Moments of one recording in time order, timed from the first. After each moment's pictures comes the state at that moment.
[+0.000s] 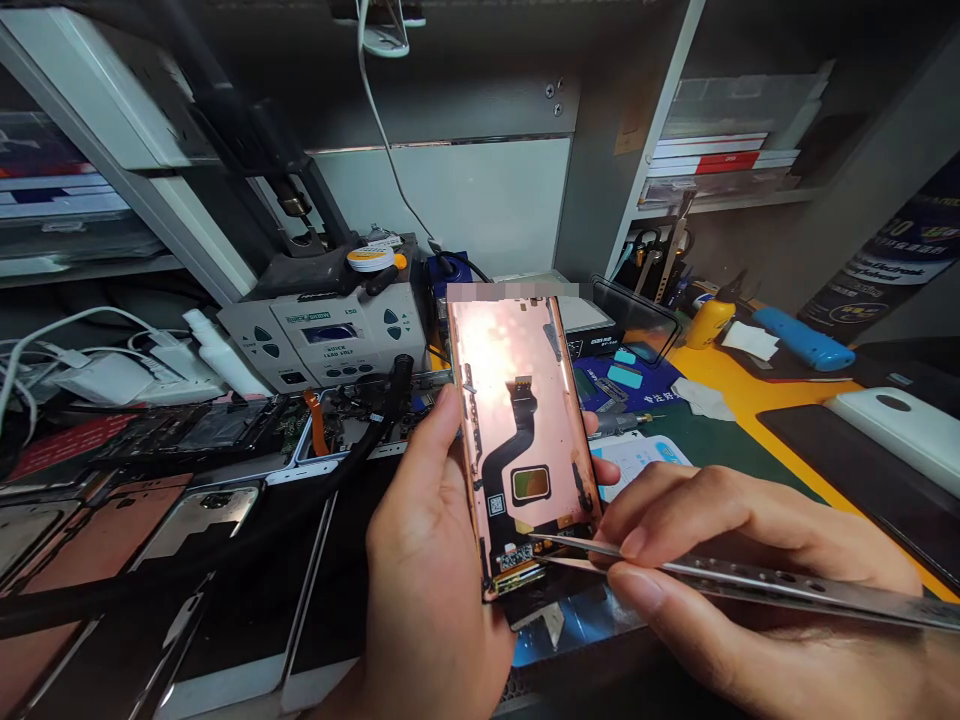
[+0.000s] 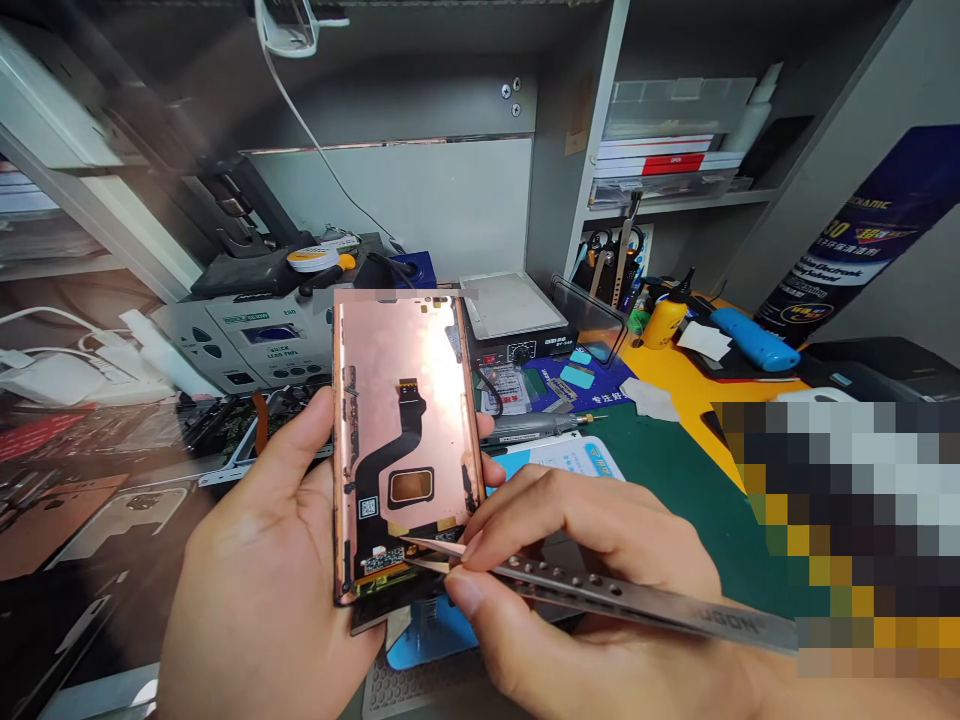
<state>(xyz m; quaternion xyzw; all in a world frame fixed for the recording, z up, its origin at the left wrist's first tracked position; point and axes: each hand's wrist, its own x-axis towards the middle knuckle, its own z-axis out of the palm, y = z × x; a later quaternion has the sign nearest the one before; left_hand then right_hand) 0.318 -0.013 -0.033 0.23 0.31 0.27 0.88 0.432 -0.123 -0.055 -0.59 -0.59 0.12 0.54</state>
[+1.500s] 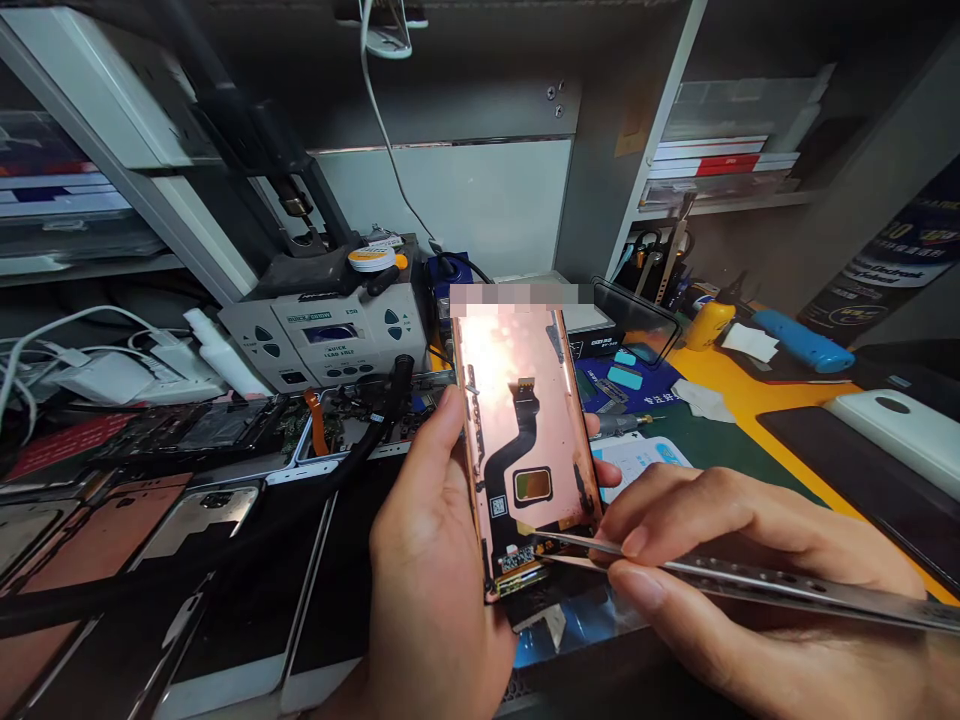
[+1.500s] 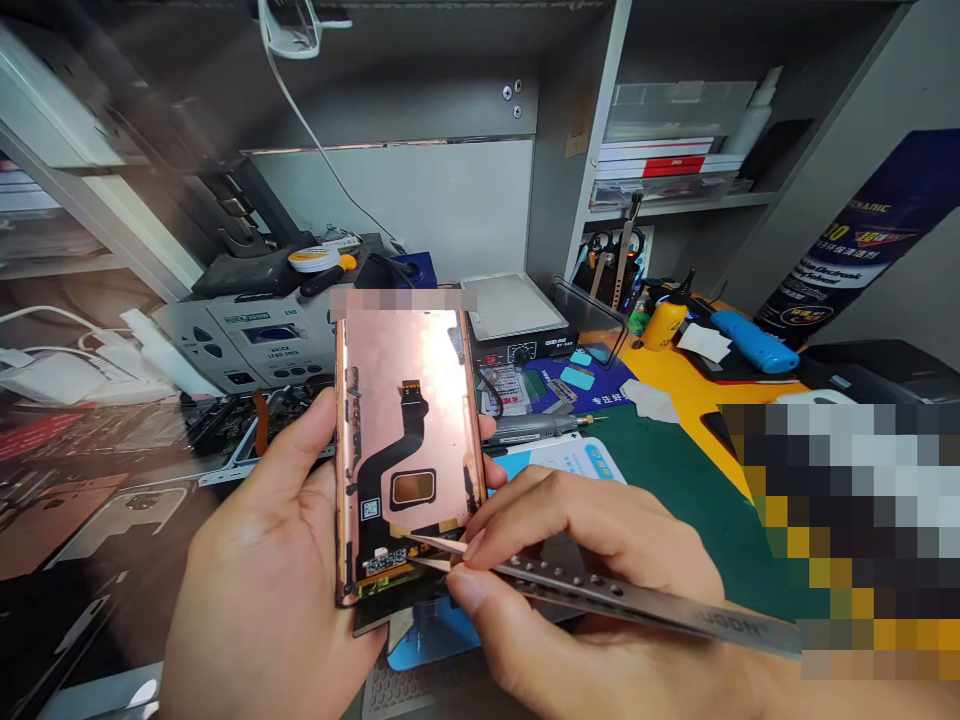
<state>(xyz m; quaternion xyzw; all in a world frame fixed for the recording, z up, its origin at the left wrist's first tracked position) 0.318 -0.014 -0.033 0.22 0.34 0.24 0.88 0.432 -0.124 -0.058 -0.58 -0.58 0.12 0.56</state>
